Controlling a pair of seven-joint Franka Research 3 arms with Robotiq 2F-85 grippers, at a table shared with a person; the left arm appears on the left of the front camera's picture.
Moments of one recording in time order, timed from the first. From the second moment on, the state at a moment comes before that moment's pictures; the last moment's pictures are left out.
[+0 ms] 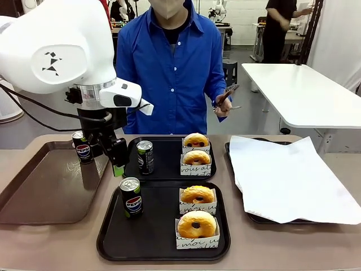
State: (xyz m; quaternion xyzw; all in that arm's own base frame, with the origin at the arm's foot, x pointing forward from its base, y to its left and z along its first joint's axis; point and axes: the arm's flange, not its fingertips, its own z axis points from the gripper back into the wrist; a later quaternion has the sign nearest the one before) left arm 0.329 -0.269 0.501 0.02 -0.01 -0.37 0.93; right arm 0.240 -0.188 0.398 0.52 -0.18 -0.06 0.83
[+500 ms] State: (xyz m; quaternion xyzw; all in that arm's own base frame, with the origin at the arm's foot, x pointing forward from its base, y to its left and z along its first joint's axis) left arm 0.423 -0.111 0.537 -0.02 -0.04 -0.15 0.99; right arm 0.240 -0.188 0.398 0.52 -0.18 -0.06 0.83
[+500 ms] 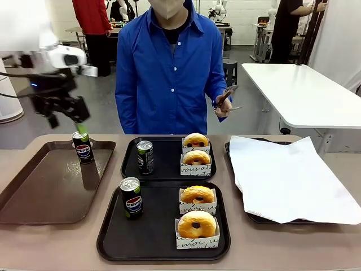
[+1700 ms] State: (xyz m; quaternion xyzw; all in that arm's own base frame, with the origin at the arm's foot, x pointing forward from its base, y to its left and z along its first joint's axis) left arm 0.404 0.006 0.536 -0.02 -0.05 -0.02 1.00; right arm 0.240 -0.188 0.398 0.52 -0.18 -0.06 0.83
